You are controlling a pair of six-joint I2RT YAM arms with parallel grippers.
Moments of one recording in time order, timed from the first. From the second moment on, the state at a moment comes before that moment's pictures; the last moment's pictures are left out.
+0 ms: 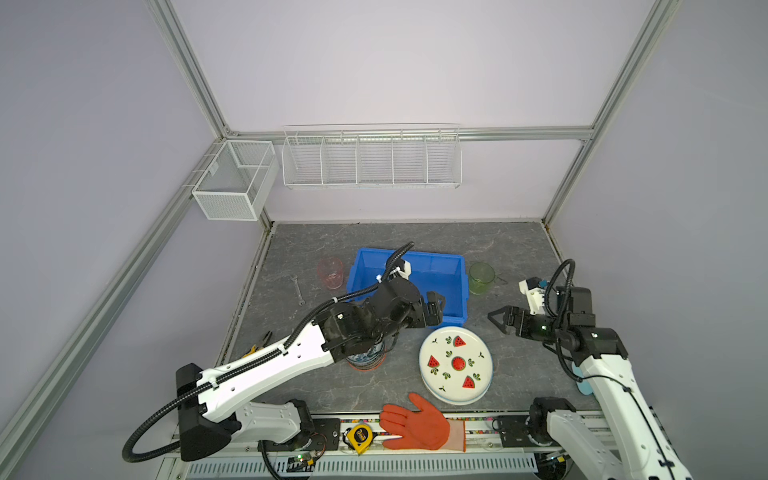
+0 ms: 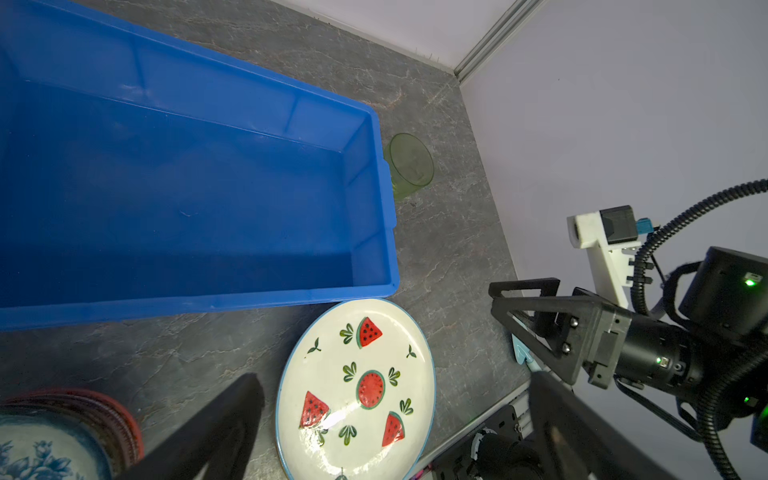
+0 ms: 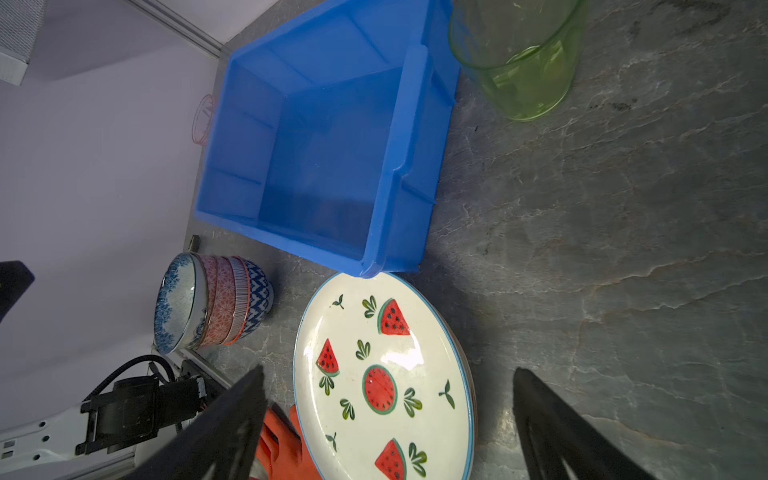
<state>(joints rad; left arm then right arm) -1.15 1.27 1.26 -0.59 -0.27 -0.92 -0.02 0.83 0.75 -0.82 -0.59 0.24</state>
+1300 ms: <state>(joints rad) -1.12 1.43 1.12 -0.60 0.00 -1.06 0.20 0.78 0.63 -0.96 -0.34 0.55</state>
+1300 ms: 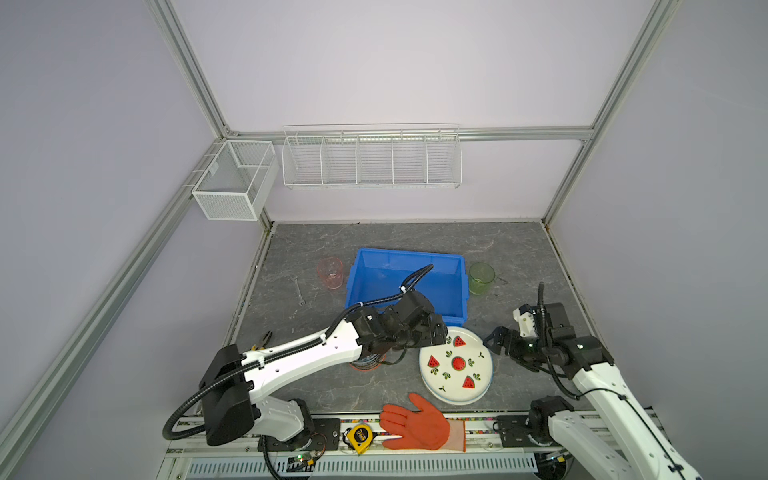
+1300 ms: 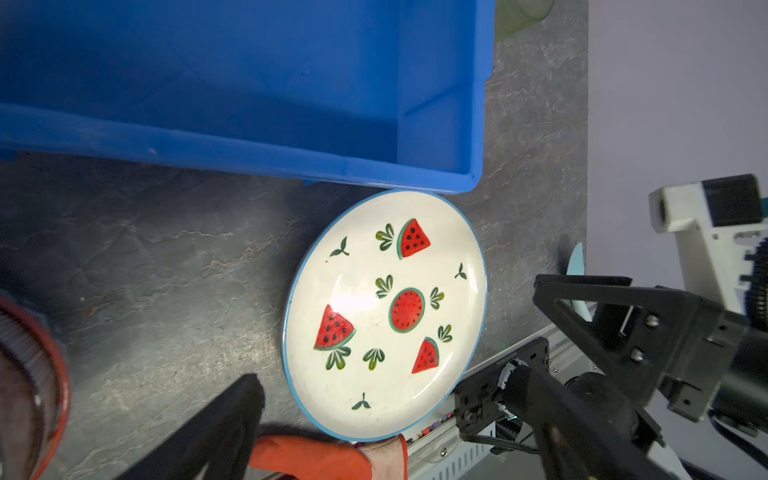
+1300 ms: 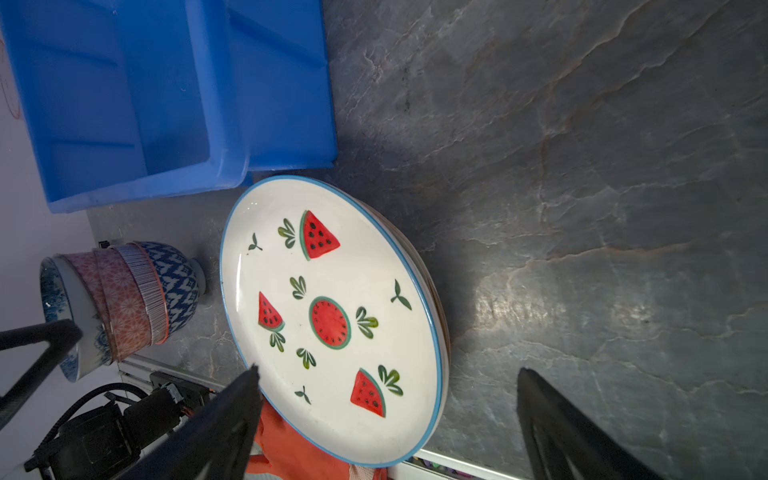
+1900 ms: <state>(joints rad) -1.12 1.62 1.18 -0.64 0.11 -1.05 0.29 0.83 0.53 -0.85 -0.37 0.55</state>
